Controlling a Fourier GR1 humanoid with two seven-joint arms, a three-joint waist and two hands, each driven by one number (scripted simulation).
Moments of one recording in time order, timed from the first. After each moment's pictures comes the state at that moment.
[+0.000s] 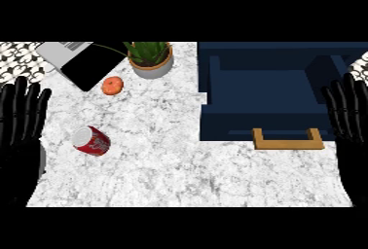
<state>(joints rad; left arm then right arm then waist) 0.00 0.08 0.03 -2.10 -0.05 -0.01 0.00 -0.02 -0.11 0.01 -2.10 0.04 0.00 0.04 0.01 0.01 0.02</state>
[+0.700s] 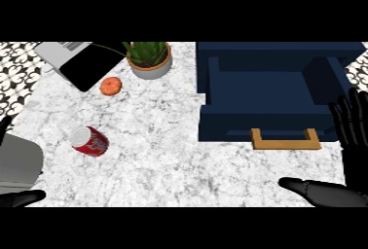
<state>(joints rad) 0.14 0.20 0.32 -2.03 0.27 -0.10 0.21 0.07 -0.08 -0.06 -2.09 -0.02 -0.05 0.19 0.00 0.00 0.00</state>
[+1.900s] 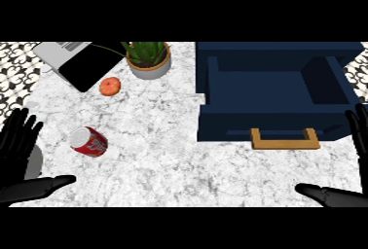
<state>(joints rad) 0.10 0.13 0.30 -1.81 0.15 -0.14 0.15 0.12 -0.08 -0.15 -2.10 -0.06 0.01 0.17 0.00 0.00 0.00</state>
